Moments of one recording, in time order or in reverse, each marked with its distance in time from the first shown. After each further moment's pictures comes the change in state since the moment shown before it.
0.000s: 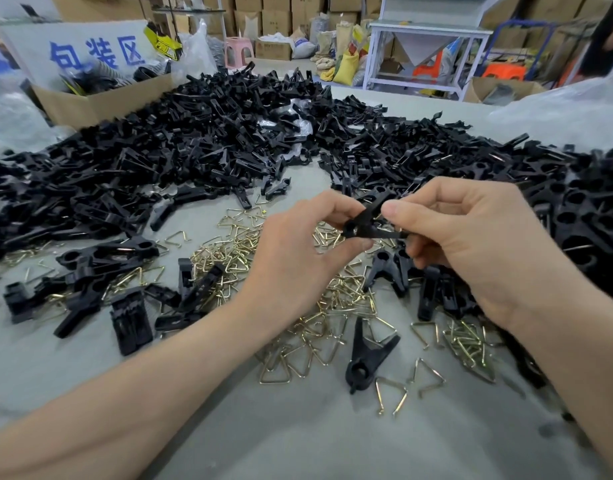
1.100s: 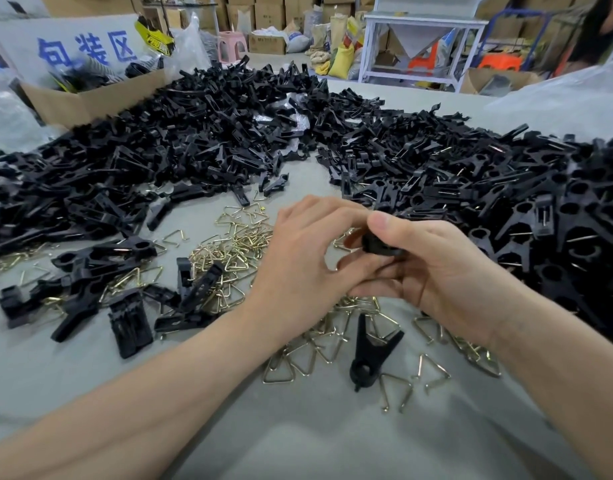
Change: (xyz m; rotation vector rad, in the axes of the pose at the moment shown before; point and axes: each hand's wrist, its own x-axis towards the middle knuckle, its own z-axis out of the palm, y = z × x) left_hand -0.005 -0.008 0.007 0.099 0.028 0.308; right_hand -0.007 0.019 0.013 0.448 -0.376 0.280
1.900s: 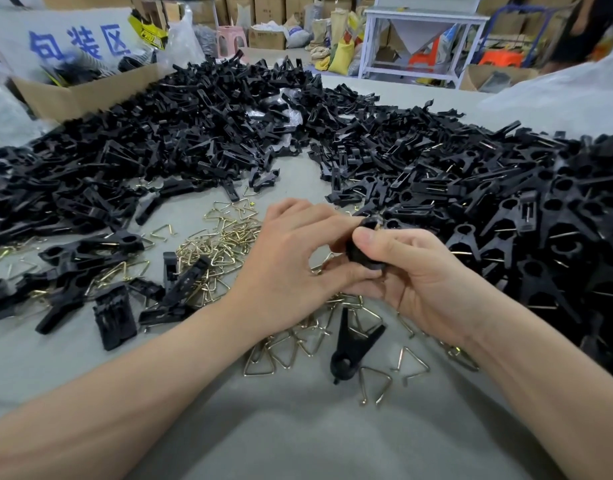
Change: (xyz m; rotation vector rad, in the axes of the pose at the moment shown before) left_hand -0.001 -0.001 0.001 0.019 -0.074 0.041; right_hand 0.003 0.017 -0.017 0.138 -0.114 0.003
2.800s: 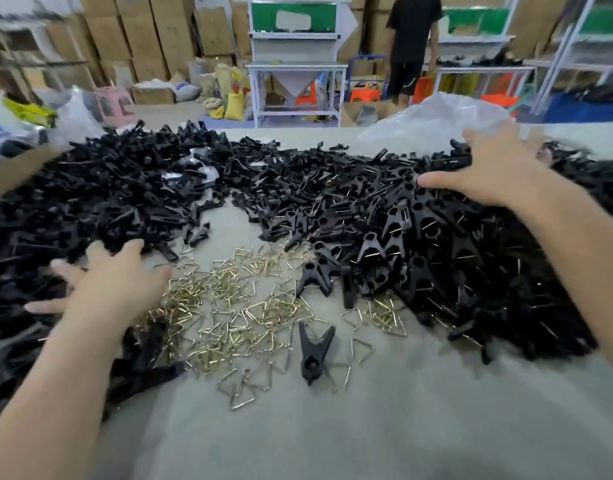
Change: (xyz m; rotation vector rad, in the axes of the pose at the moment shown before) left_hand 0.015 -0.096 -0.078 0.581 -0.457 -0.988; right_hand -0.063 -0.130 -0.055 -1.640 1.243 0.396
